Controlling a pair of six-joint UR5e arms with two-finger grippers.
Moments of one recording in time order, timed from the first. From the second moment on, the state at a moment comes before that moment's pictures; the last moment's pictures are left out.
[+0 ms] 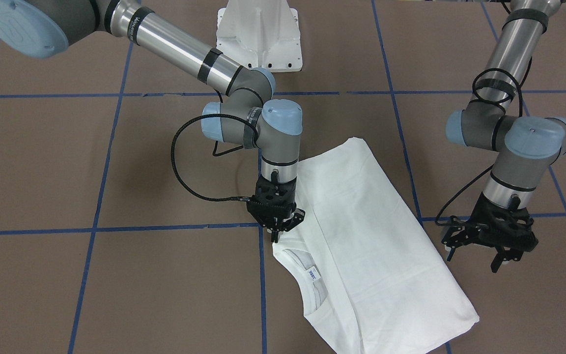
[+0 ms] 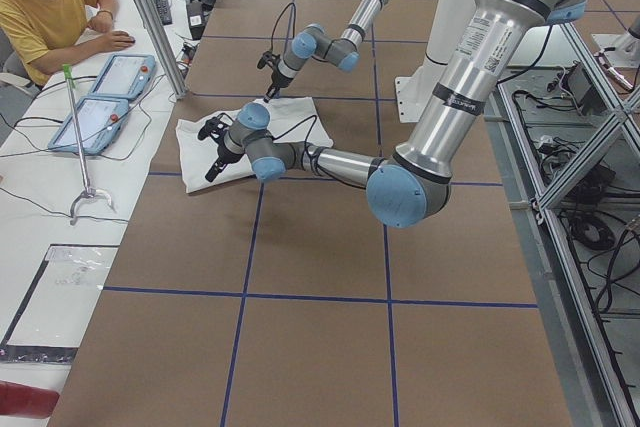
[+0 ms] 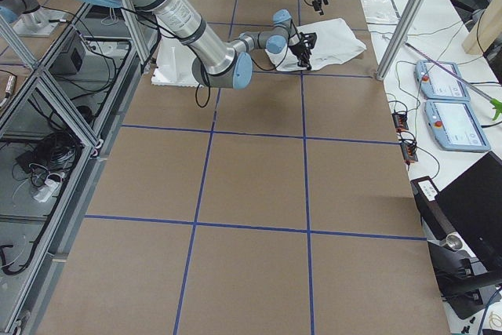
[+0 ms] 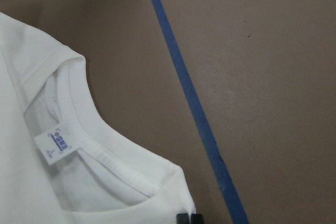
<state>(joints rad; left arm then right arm) -0.97 -2.03 -1.23 -2.44 -1.79 -0.59 0.50 -0.48 0.92 -1.16 1.36 1.50</state>
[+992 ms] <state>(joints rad) -0.96 -2.03 -1.26 -2.45 -1.79 -0.59 0.38 -1.02 1.74 -1.50 1.28 1.53</state>
